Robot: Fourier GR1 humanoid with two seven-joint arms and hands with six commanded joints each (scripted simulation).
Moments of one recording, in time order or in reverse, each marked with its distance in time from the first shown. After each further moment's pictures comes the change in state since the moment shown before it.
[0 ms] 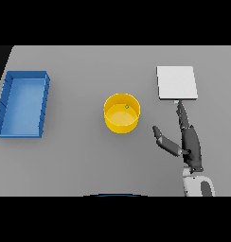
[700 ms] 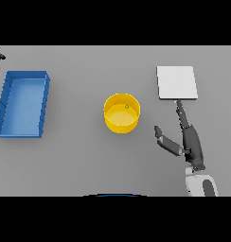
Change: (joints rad) left arm 0.722 0.233 0.194 -0.592 0.493 0.474 0.417; right arm -0.017 -0.047 0.012 0.008 0.029 0.025 0.001
